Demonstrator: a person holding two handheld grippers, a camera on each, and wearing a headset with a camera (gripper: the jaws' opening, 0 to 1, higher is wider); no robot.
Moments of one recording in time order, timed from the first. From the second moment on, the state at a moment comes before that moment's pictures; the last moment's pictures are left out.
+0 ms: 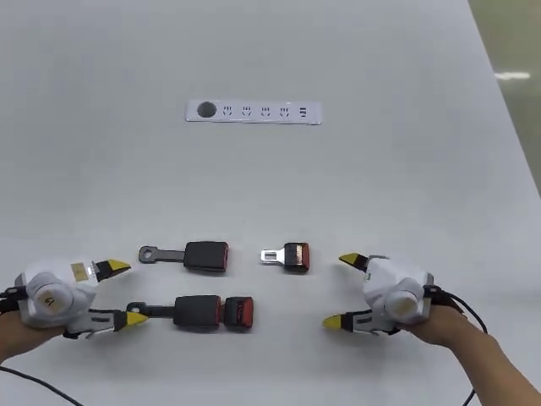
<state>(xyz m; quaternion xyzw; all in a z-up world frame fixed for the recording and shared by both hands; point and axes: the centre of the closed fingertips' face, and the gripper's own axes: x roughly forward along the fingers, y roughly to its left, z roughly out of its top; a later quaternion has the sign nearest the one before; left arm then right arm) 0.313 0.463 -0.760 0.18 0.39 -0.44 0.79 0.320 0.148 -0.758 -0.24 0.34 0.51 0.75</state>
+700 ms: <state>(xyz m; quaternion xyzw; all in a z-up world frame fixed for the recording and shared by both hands) 0.290 0.437 -0.750 0.09 0.30 -0.38 0.87 0.283 0.158 -0.752 -0.15 0.28 0.44 0.84</state>
